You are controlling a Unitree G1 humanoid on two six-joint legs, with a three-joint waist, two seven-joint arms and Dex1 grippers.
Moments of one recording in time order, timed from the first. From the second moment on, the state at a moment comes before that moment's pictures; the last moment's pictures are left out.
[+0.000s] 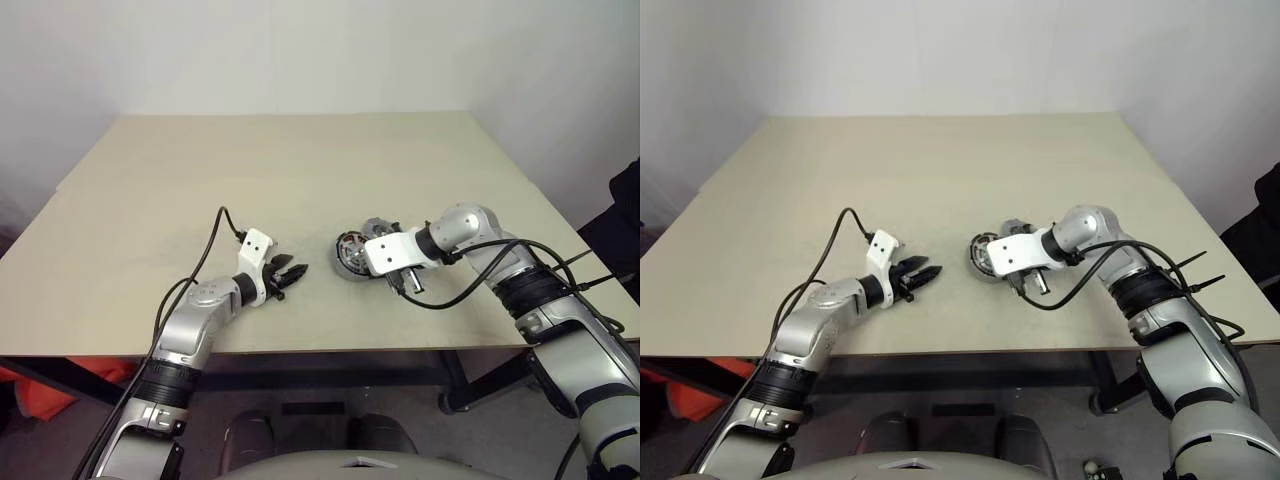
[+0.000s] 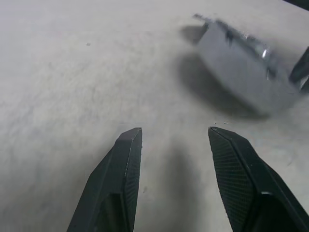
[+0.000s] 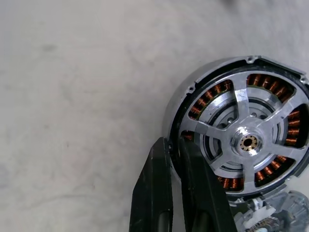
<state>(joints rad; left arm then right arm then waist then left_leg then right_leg) -0.26 0.25 -0.11 0.06 -0.29 0.49 -0.60 -0.76 -0.65 0.44 0.41 -0.17 -0.10 1.40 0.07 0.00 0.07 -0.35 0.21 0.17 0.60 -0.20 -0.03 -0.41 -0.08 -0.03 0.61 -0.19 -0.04</state>
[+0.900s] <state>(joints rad) -0.19 0.26 -0.06 -0.01 -0.29 0.48 -0.54 -0.81 -0.47 0.47 0.11 0.05 0.91 1.20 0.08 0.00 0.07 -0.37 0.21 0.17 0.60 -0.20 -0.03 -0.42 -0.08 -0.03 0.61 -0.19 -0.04</state>
